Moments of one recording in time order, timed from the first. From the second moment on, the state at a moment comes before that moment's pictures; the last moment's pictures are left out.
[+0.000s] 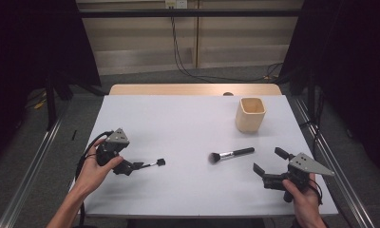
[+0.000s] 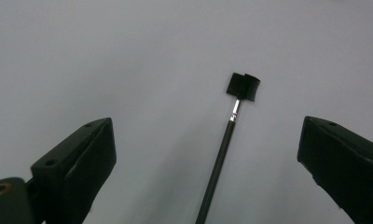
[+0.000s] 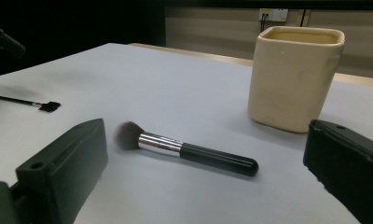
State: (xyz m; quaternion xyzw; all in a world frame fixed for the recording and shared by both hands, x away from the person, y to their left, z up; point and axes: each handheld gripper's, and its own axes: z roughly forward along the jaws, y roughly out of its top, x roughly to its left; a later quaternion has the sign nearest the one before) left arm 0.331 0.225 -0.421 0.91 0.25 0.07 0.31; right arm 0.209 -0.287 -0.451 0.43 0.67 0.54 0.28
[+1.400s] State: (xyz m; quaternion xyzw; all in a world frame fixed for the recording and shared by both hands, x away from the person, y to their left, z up) left arm 0.342 0.209 -0.445 0.97 0.20 -0.01 0.11; right arm 0.209 -0.285 -0.452 0.43 0.68 0.53 0.28
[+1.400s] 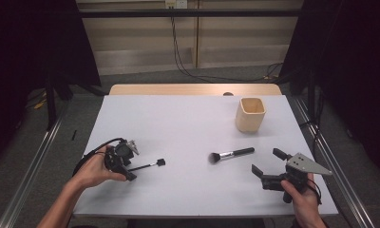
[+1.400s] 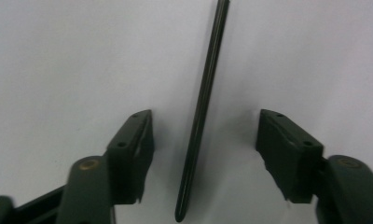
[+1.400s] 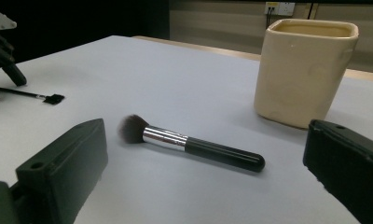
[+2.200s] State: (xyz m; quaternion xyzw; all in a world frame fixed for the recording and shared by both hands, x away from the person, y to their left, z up) left arm 0.344 0.205 -0.444 0.97 0.20 -0.02 0.10; right arm 0.209 -0.281 -0.453 0.42 0.69 0.52 0.28
